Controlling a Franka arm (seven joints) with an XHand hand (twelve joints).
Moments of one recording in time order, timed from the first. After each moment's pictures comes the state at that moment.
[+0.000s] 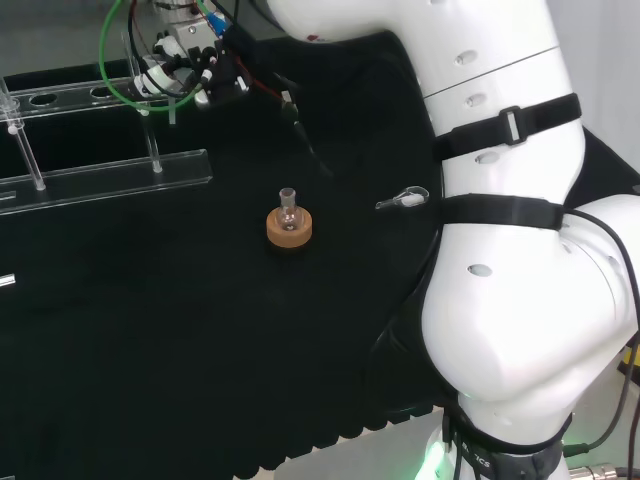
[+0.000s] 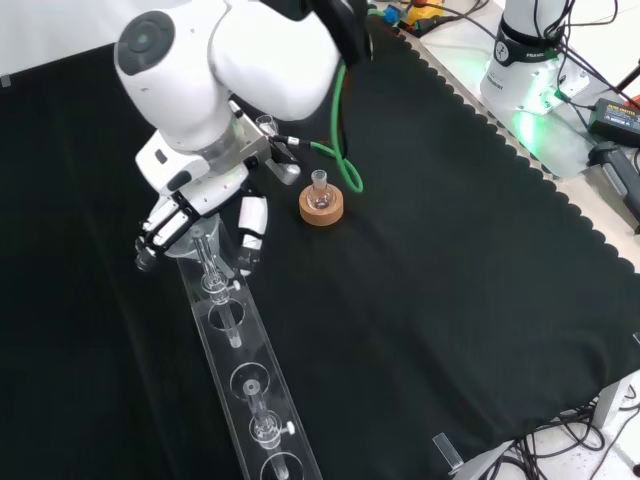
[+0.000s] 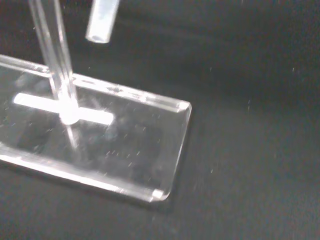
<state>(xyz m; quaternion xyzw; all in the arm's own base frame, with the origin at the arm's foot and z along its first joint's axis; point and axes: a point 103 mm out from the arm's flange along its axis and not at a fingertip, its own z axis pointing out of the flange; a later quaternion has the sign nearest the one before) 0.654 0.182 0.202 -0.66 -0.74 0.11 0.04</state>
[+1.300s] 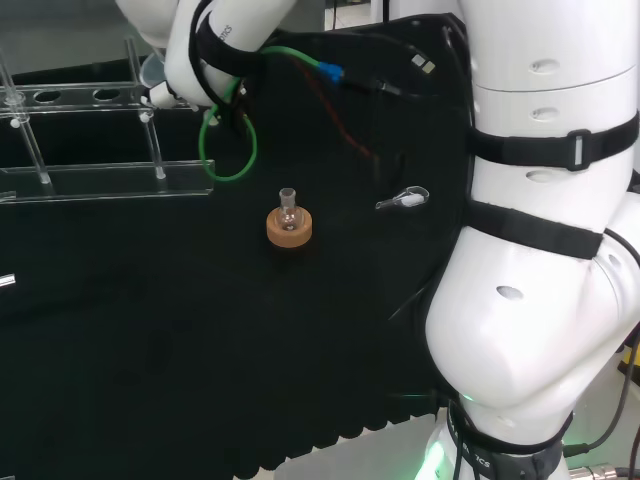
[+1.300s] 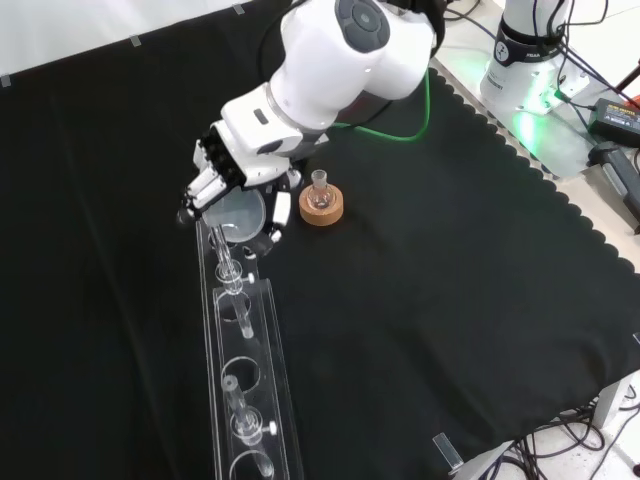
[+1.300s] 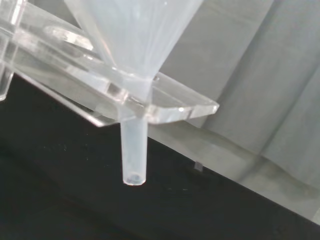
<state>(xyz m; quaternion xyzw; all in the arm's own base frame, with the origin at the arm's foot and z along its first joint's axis) 0.641 0.179 0.230 -0.60 -0.74 -0.03 -0.29</state>
